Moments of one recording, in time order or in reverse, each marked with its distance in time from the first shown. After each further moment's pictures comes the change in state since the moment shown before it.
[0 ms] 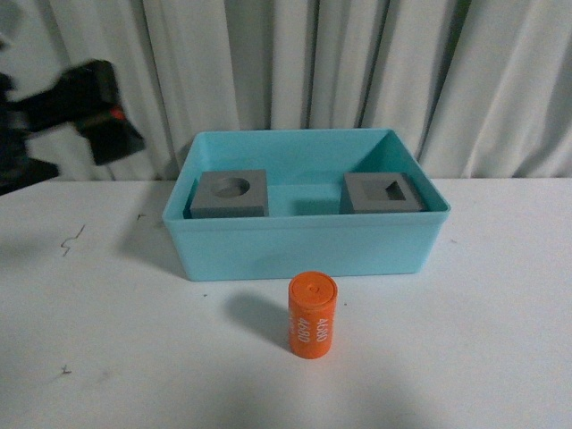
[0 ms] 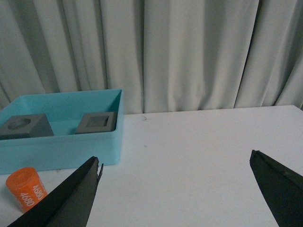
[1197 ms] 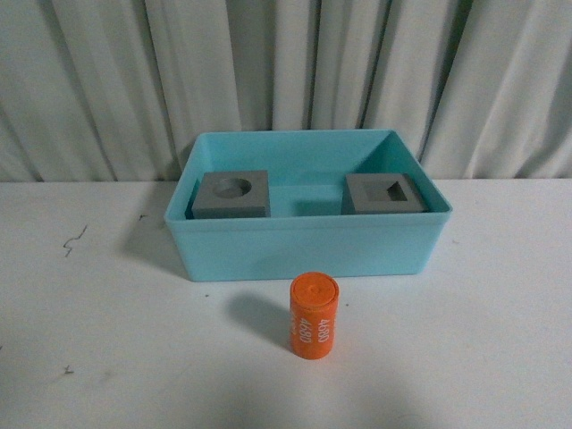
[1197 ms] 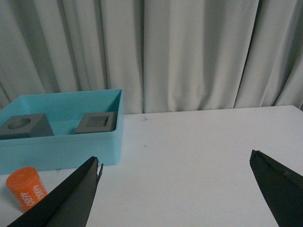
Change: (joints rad) left arm 0.120 -1.471 -0.740 -0.195 -0.059 0.294; right arm 0.000 0.000 0.000 0.000 0.001 -0.001
